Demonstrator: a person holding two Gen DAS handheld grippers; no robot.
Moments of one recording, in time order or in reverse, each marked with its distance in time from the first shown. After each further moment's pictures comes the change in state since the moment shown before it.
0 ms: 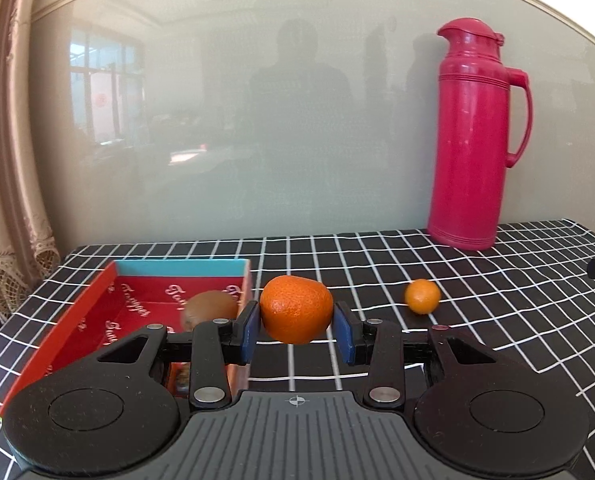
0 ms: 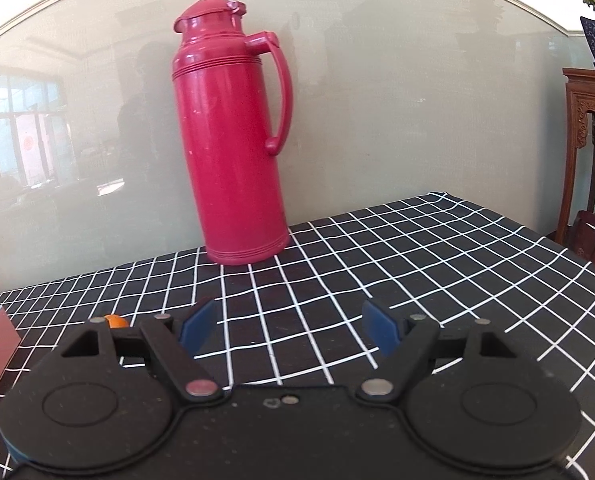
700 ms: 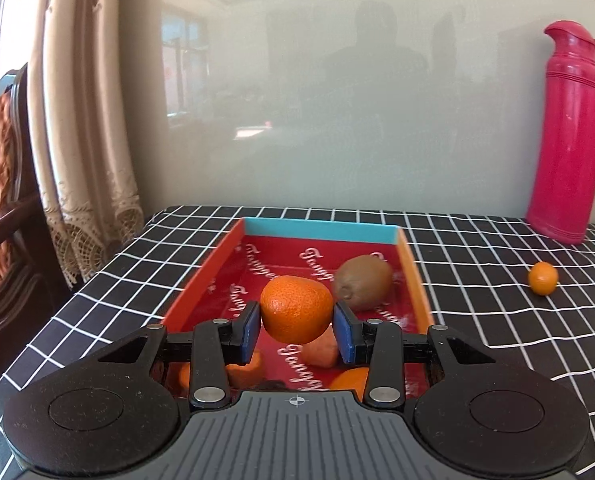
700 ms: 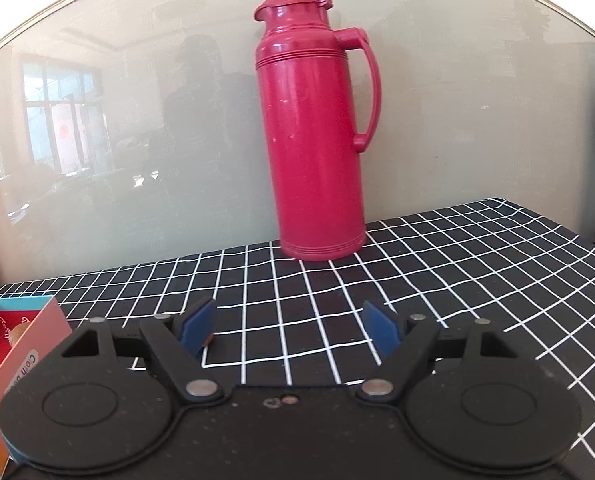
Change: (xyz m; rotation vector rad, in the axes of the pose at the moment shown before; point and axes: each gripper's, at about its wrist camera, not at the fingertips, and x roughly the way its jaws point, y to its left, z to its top) left arm 0.014 0.101 -0.026 -0.084 0.068 0.181; right arm 0.002 0.067 -0.003 -0.052 0.011 0.104
